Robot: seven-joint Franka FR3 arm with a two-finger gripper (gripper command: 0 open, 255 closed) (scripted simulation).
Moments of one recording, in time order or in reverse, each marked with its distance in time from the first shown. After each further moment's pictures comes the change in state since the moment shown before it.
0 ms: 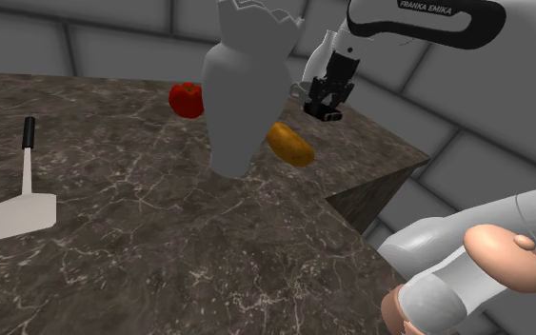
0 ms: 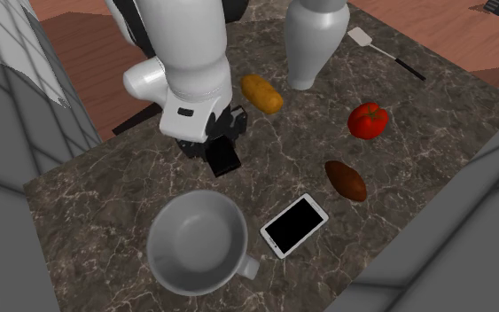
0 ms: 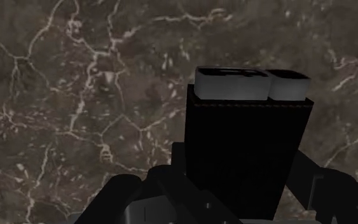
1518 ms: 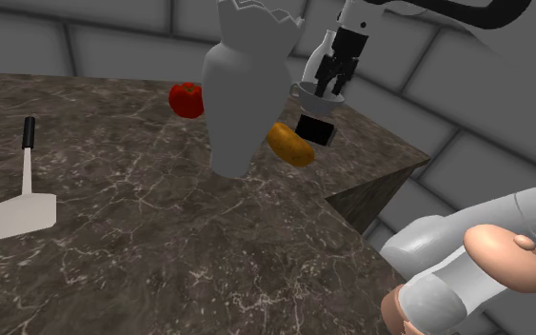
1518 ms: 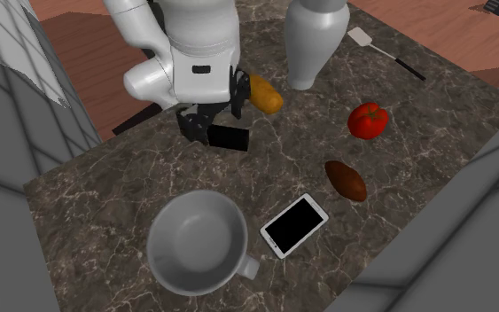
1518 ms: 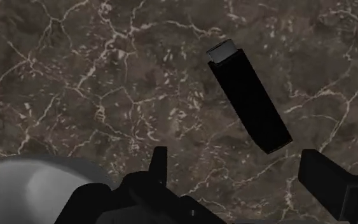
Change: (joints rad) arm 0.059 0.015 -0.002 0.160 -0.013 -0.153 -0.224
